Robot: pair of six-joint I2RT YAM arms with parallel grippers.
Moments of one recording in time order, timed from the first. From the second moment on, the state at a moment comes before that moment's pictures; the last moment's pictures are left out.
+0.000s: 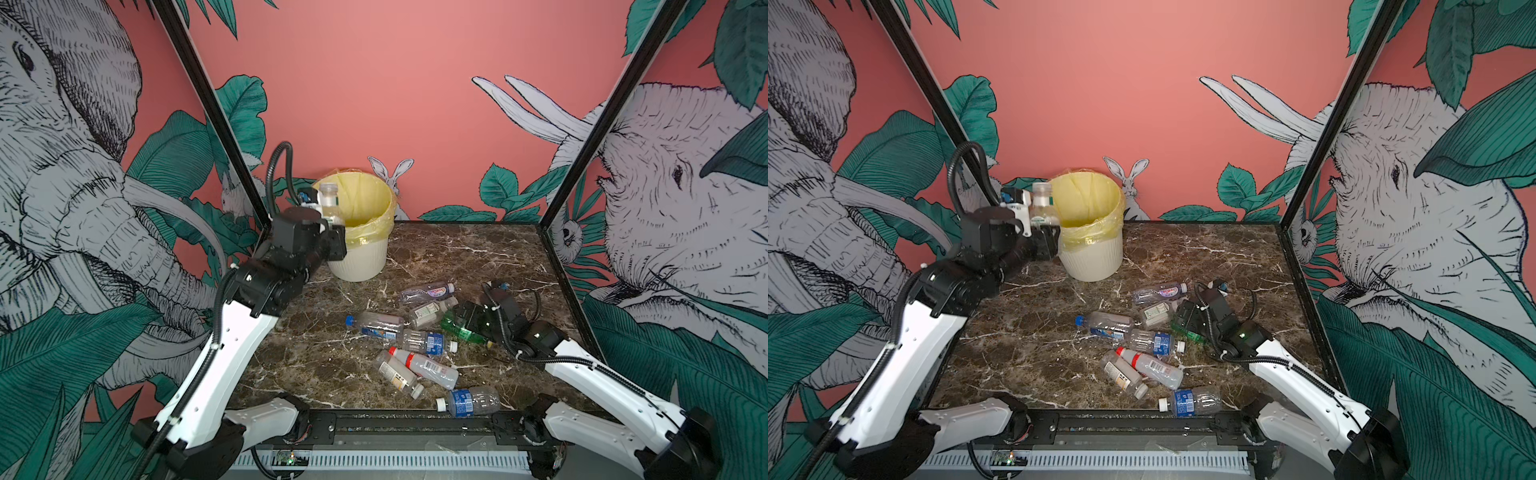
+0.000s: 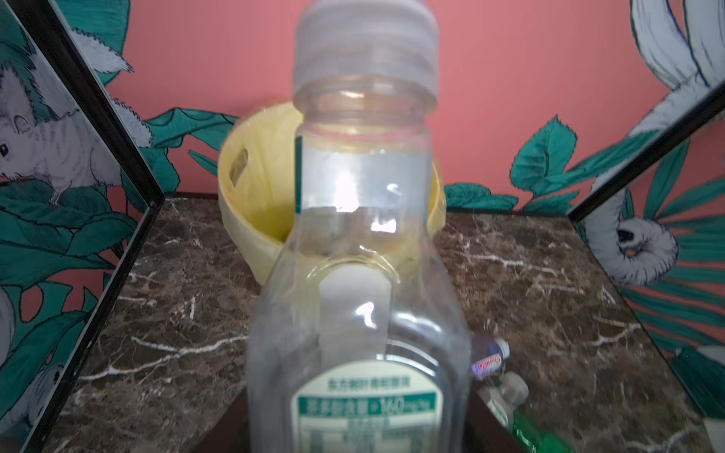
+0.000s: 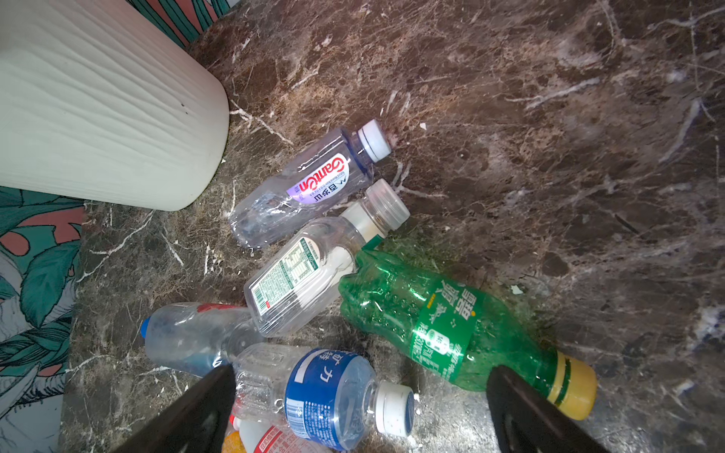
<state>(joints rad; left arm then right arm) -0.43 1.26 1.68 -0.83 -0.22 -0.32 0.65 0.98 0.72 -0.54 0.17 0.87</state>
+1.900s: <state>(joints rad) -0.50 1.21 1.40 -0.81 0.43 -0.44 0.61 1.03 0.82 -0.86 0.22 0.62</state>
